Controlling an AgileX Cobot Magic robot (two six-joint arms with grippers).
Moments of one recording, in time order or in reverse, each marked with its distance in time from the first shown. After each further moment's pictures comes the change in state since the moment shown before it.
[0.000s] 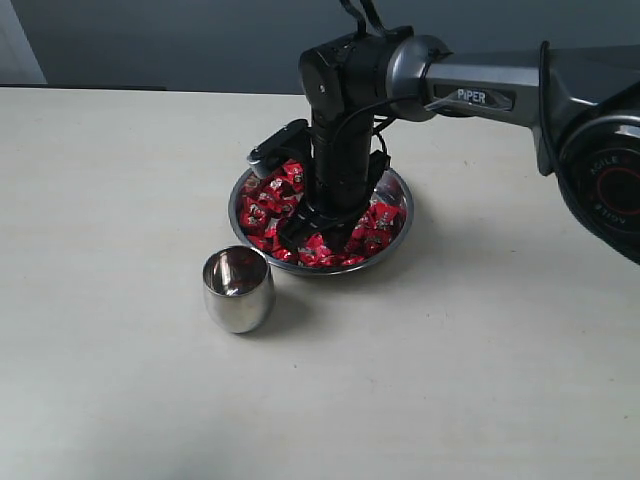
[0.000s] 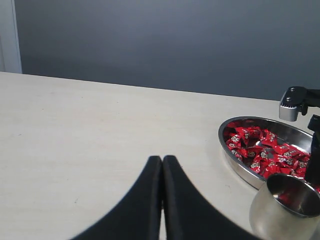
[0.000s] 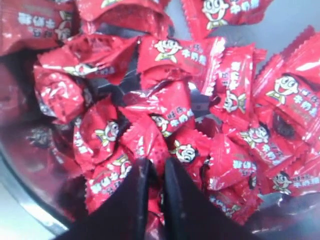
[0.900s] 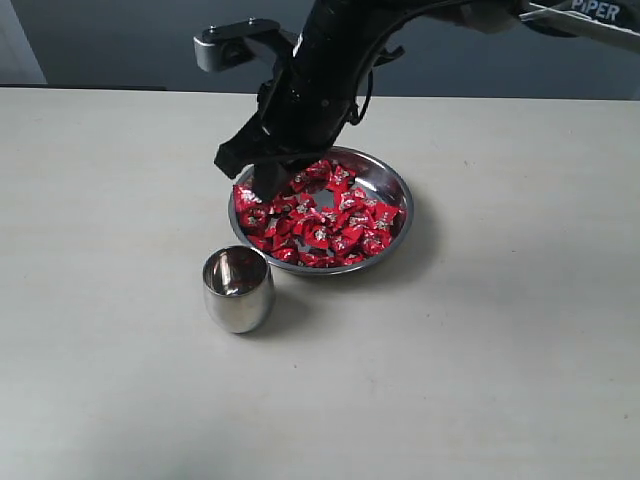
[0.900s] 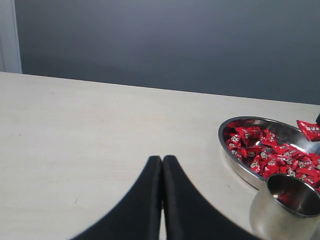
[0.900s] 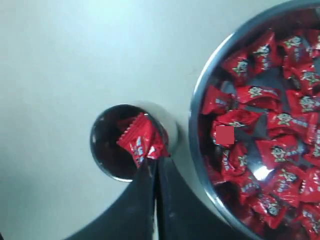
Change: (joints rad) left arm 0.000 0.000 0.000 0.000 0.000 0.000; right arm 0.008 -0.236 0.000 0.402 0.034 -0.155
